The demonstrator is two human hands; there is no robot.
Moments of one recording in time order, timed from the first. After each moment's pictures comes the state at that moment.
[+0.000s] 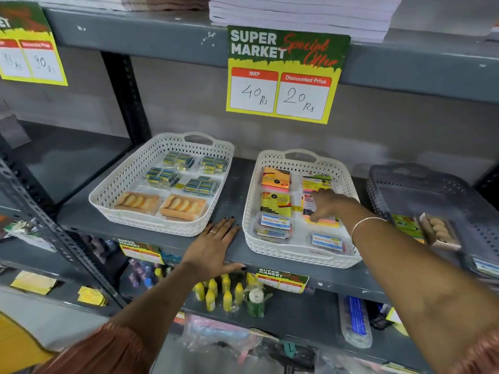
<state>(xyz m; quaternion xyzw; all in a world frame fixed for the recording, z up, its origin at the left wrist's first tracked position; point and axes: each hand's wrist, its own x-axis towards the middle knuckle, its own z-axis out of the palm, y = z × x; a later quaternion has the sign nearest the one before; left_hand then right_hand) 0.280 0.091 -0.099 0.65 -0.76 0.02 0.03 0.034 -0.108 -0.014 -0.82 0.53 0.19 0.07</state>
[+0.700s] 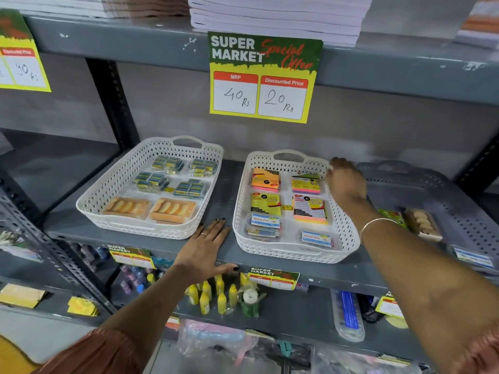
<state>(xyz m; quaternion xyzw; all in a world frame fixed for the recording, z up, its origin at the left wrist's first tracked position) 0.278 0.091 -0.099 0.66 -0.75 0.02 0.01 -0.004 -0.103 0.013 -0.76 0.61 -0.18 -0.13</state>
